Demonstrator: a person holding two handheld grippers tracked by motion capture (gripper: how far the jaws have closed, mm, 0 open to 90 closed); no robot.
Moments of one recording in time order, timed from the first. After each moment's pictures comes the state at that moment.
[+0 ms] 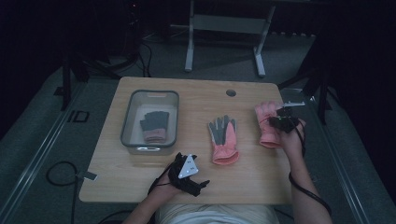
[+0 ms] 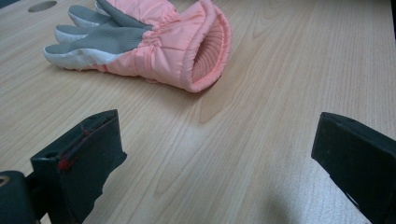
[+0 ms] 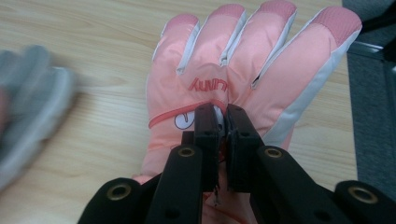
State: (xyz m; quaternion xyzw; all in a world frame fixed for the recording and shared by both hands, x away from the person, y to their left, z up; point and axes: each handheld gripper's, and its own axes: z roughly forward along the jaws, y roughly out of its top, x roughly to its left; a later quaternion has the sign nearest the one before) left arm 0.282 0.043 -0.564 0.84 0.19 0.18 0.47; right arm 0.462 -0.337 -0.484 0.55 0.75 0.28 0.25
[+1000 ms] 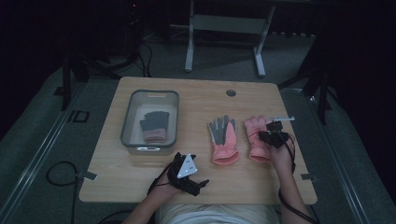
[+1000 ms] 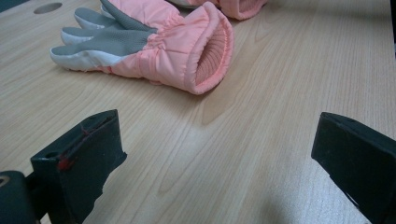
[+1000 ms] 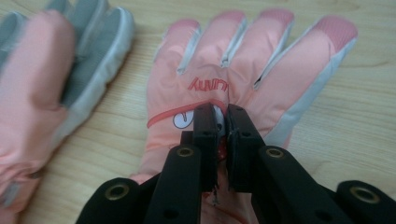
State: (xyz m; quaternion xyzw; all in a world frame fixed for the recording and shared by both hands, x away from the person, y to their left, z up) left arm 0.282 0.045 -0.562 0.84 0.20 0.18 0.47; right arm 0.418 -0.302 -0.512 0.57 0.75 0.28 0.21
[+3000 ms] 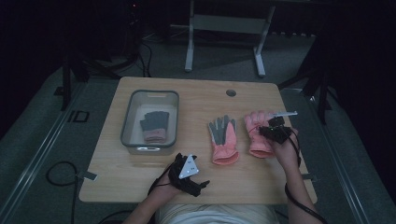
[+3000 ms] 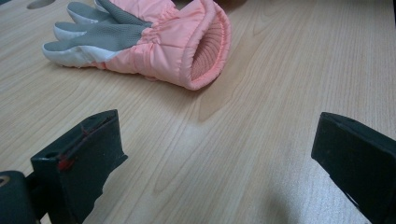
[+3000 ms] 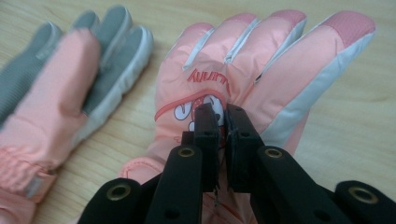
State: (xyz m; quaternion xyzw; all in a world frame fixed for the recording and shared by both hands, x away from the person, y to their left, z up) left arm 0.282 0.042 -0.563 0.85 0.20 0.18 0.46; right arm 0.423 -0.306 -0.491 0.52 0.77 0.30 0.21
